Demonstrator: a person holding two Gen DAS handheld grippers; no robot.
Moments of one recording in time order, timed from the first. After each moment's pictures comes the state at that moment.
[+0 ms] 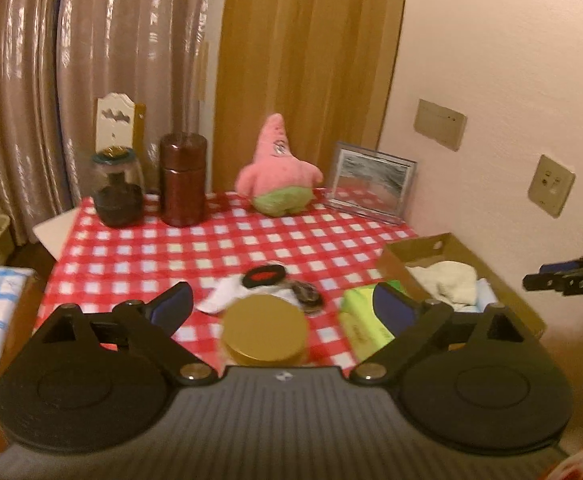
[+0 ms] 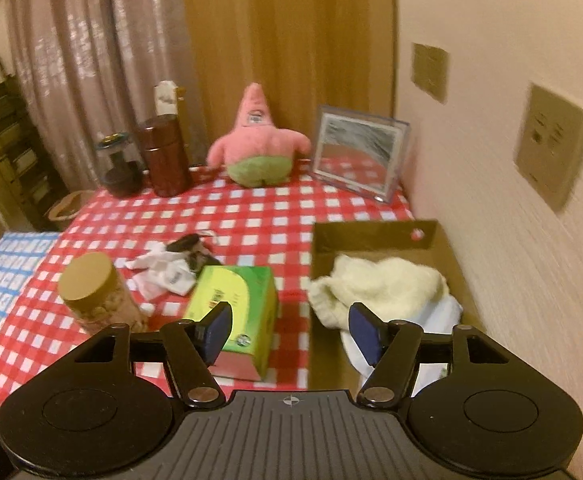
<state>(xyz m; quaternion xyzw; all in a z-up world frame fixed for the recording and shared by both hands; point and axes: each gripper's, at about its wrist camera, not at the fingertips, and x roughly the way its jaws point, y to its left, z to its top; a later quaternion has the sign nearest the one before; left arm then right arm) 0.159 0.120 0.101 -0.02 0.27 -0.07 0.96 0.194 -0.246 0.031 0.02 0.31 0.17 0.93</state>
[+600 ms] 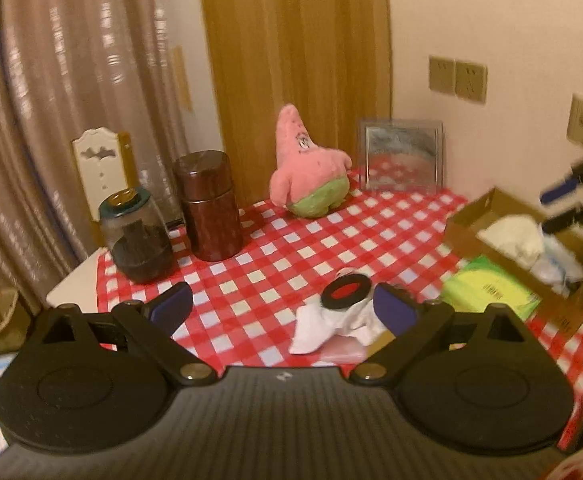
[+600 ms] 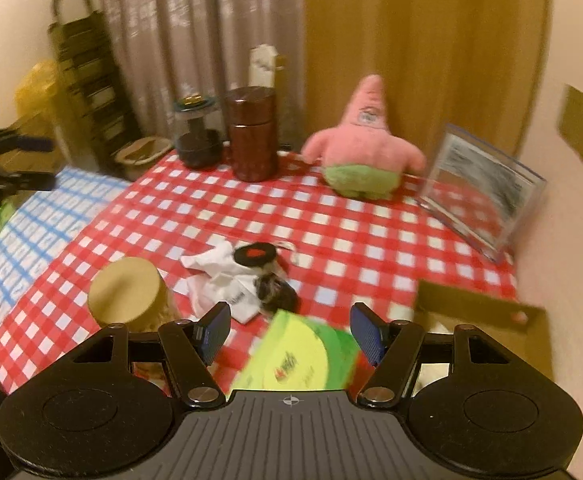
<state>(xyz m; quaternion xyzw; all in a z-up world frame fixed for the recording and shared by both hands) 0.272 0.209 0.092 0.12 0.28 -0.12 0.95 0.300 -0.155 0.030 -0.06 0.32 0.31 0.89</state>
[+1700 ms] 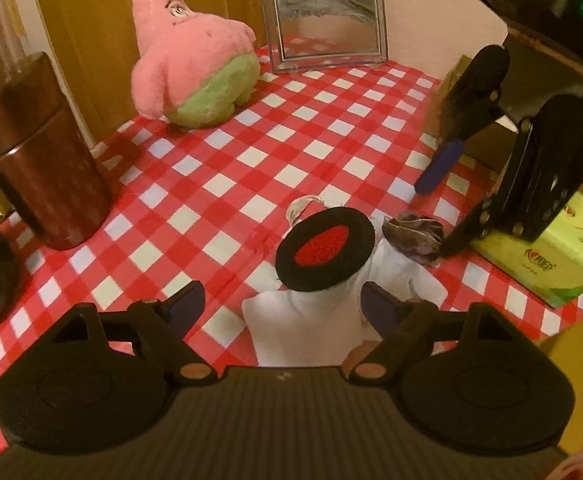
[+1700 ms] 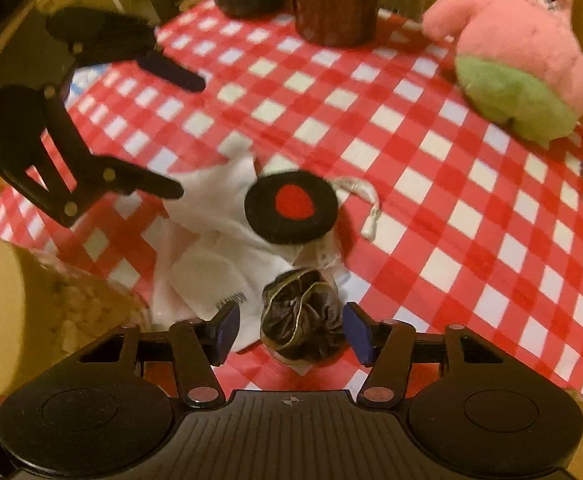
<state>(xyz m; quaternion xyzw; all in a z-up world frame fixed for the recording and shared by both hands) 0.467 0.161 -0.062 0.19 0.42 -0.29 0.84 0.486 -0.015 -0.095 -0.19 0.49 0.40 0.75</state>
